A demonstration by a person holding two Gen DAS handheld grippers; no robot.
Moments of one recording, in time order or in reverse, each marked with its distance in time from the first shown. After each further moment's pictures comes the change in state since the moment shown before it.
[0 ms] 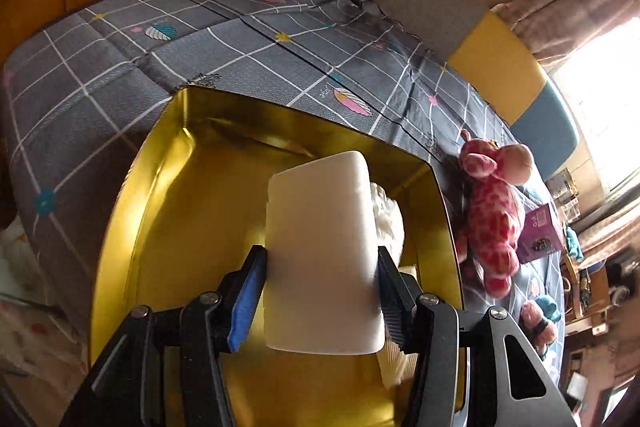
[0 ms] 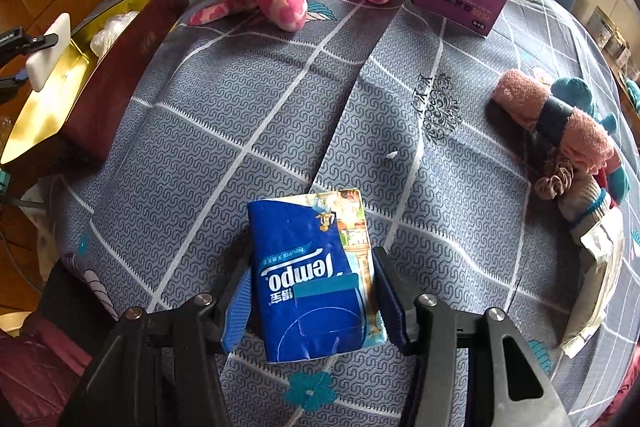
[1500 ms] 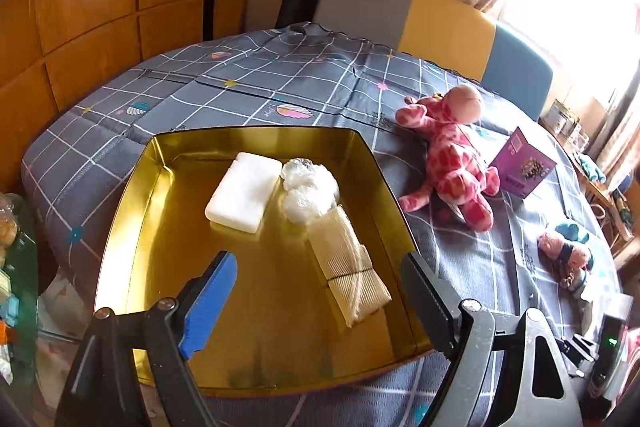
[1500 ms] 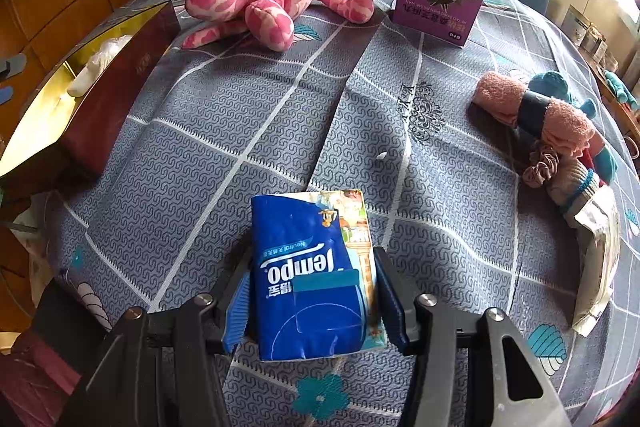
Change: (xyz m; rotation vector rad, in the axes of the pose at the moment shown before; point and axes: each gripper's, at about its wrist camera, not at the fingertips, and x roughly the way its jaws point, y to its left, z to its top) left arm -0.056 -0.082 -0.084 0.318 -0.145 0.087; right arm -0.020 0.008 -0.023 0.051 -0.125 -0.045
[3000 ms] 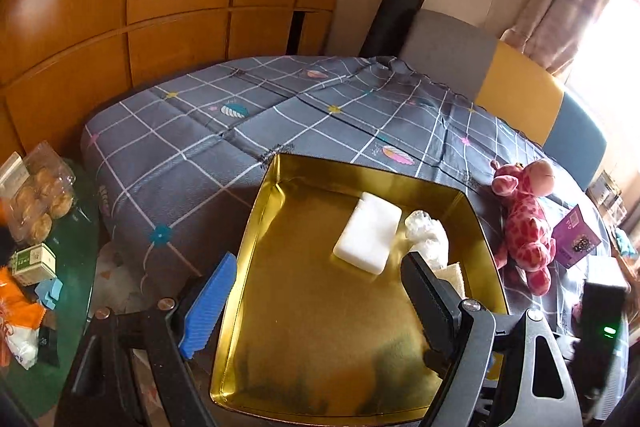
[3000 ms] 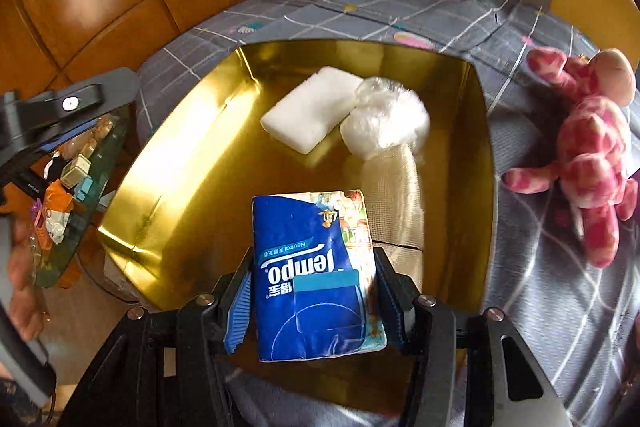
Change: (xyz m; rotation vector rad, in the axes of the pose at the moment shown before) left arm -0.015 0.112 0.015 -0.211 -0.086 0.148; right arm 0.032 0.236 0.115 -0.330 0.012 0.355
